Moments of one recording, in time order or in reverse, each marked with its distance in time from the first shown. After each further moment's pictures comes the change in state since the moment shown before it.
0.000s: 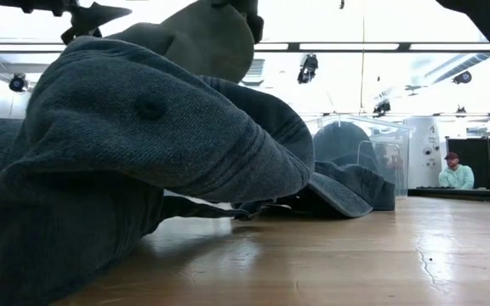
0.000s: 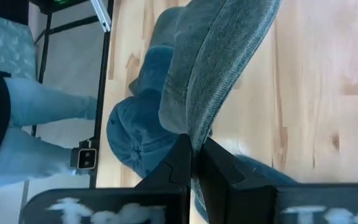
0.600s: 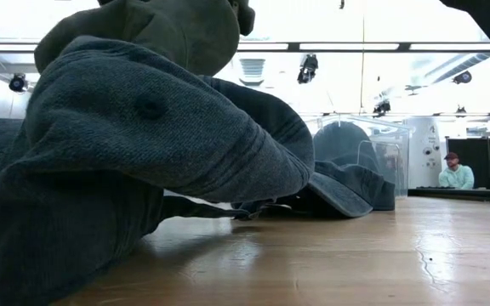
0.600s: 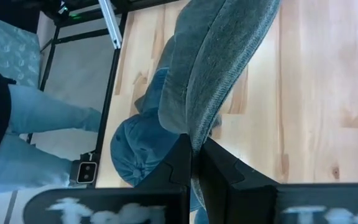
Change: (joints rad) left arm 0.077 0.391 0.600 -0.565 0.068 0.198; right arm 0.013 -0.006 0.008 0.074 0.003 -0.018
